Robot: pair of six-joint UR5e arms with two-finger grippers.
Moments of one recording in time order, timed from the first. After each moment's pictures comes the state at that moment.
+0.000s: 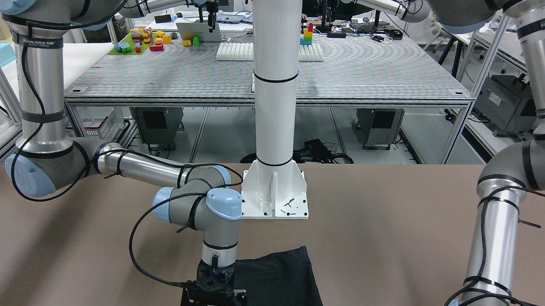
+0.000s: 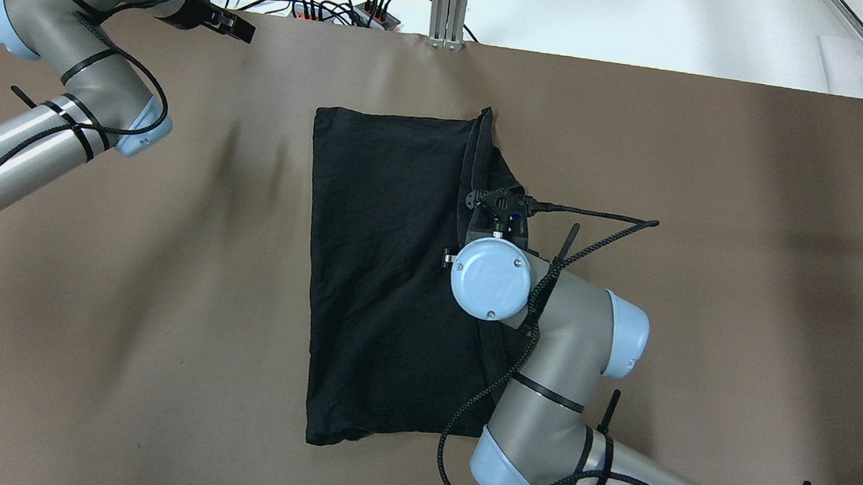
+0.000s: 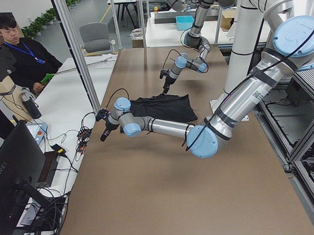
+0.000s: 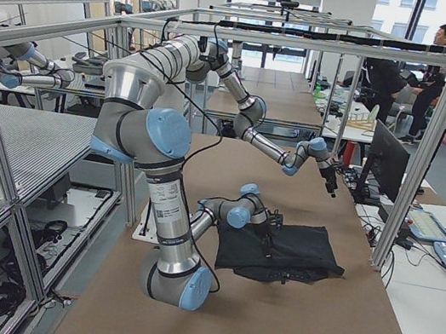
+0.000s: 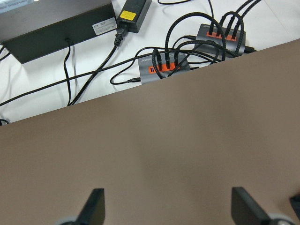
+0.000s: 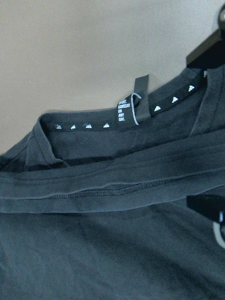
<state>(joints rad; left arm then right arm) -1.07 -2.36 -0.98 -2.36 -1.87 -0.64 0.51 -0.88 1.60 -1.53 1.40 1.23</state>
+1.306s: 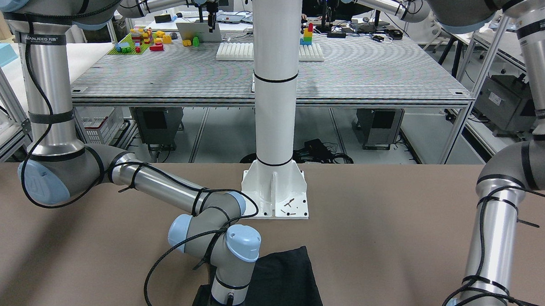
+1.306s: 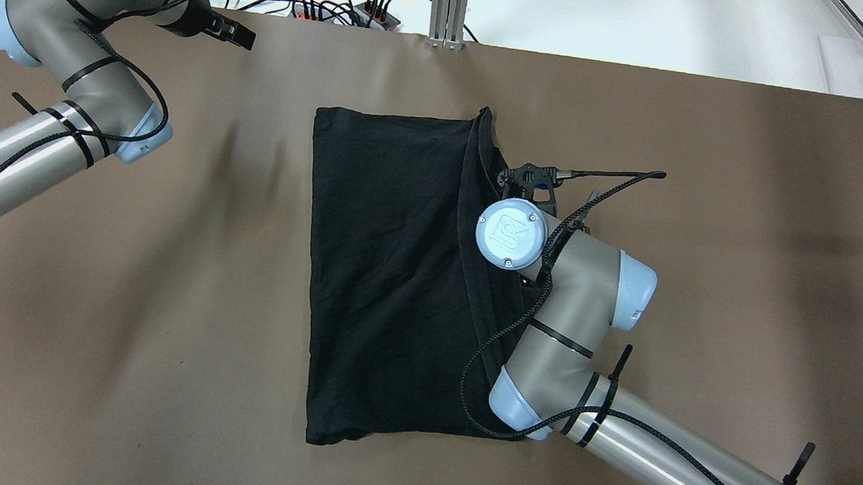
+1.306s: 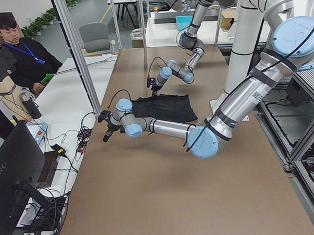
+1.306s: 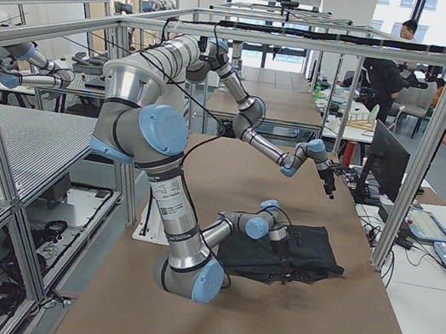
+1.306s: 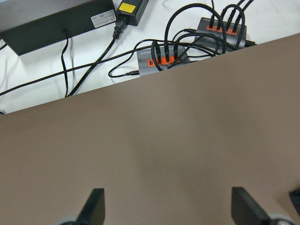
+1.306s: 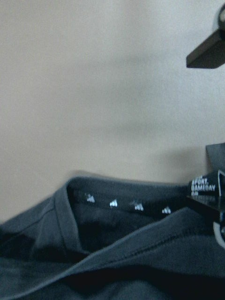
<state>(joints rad) -1.06 -2.35 -0.98 -2.36 -1.87 -0.65 0.60 -0.86 1.42 -1.54 1.40 1.06</state>
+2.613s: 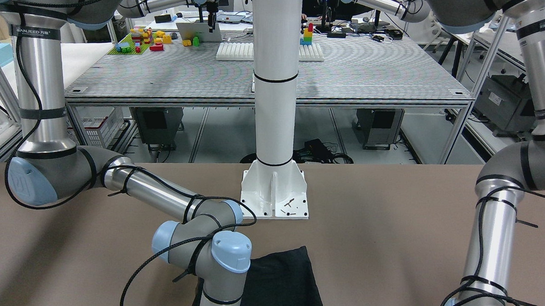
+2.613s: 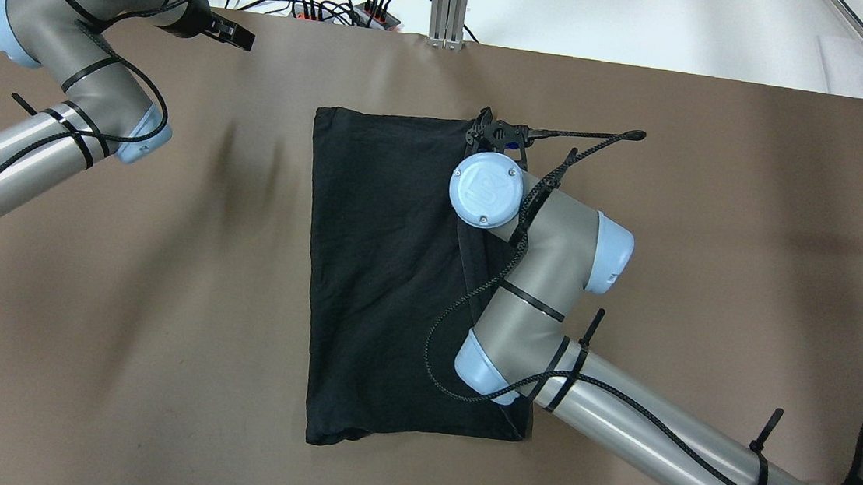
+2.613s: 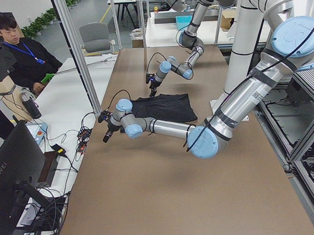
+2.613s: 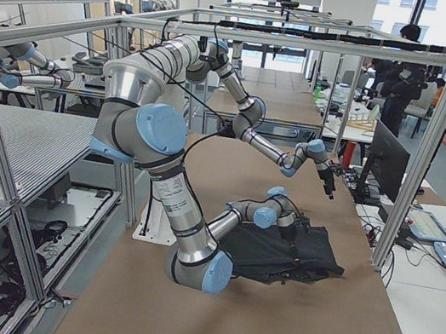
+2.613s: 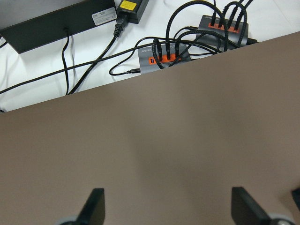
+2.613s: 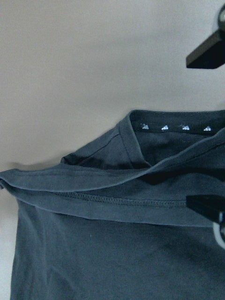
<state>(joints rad) -1.06 -2.35 -0.98 -2.36 -1.87 -0.65 0.63 -0.75 1.38 -1.49 1.45 1.06</state>
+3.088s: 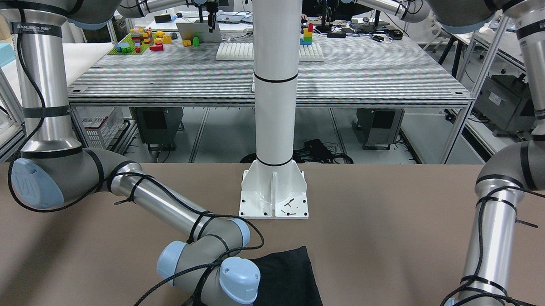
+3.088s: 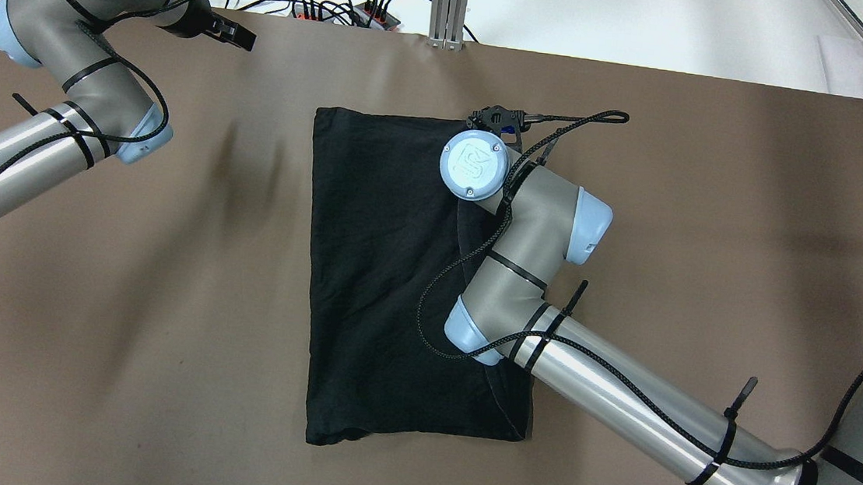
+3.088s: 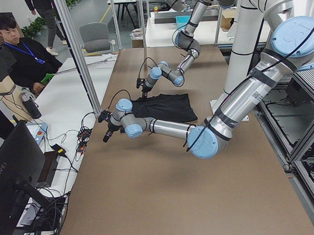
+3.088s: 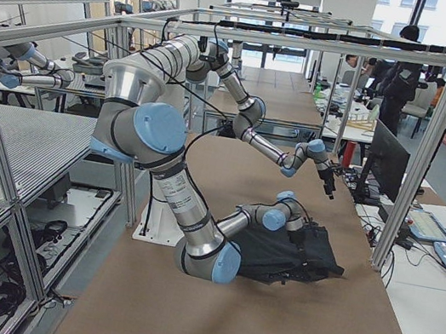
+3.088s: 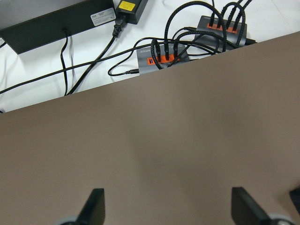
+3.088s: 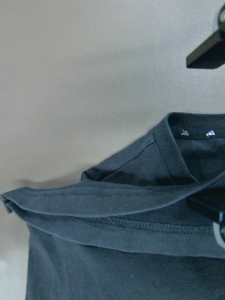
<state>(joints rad) -1.06 -2.35 -0.98 -2.36 -1.87 -0.65 0.66 -0.66 1.18 -1.44 1.44 1.07</state>
